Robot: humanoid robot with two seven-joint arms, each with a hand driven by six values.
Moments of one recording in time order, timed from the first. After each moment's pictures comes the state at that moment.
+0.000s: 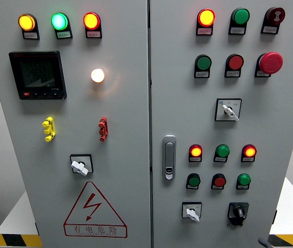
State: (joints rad) left arm -0.01 -0.09 0.04 -0.12 -0.07 -0.02 -0.15; right arm 0.02 0.14 1.55 1.63 -1.43 0.10 -0.18
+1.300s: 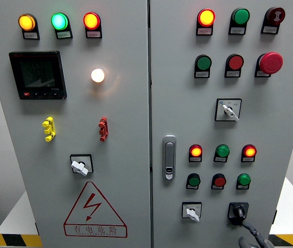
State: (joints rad) left arm -0.01 -0.09 0.04 -0.12 -0.07 -0.02 -0.15; right arm 0.17 0.14 1.52 1.52 -1.41 0.10 -0.20
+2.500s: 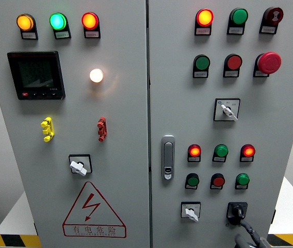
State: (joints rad) left arm -0.01 -0.09 0.04 -0.12 -0.07 -0.02 -0.15; right arm 0.20 0.14 1.50 1.52 -1.34 0.09 -0.24
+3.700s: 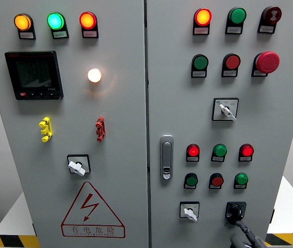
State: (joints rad) left arm -0.01 -0.09 0.04 -0.12 -0.07 -0.02 -0.15; right arm 0.20 0.14 1.48 1.53 -1.32 0.09 -0.25
